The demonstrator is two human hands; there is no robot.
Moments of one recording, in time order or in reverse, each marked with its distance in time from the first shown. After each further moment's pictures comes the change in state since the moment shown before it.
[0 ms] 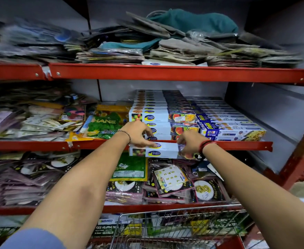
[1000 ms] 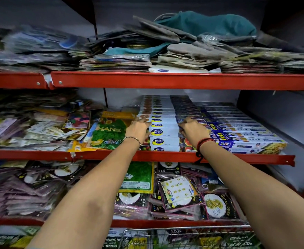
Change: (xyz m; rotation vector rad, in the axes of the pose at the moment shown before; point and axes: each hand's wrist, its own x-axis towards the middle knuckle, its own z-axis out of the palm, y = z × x) left_hand 0.055 -0.034 0.016 0.085 0.200 -0.326; right_hand 0.085 -0.002 -0.018 -0.234 0.409 -0.031
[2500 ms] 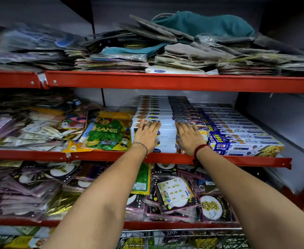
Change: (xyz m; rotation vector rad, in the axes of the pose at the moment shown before) left_hand -0.002 0.042 0.025 0.209 0.061 0.161; right_hand -0.008 0.009 0.033 -0.010 -0.034 -0.064
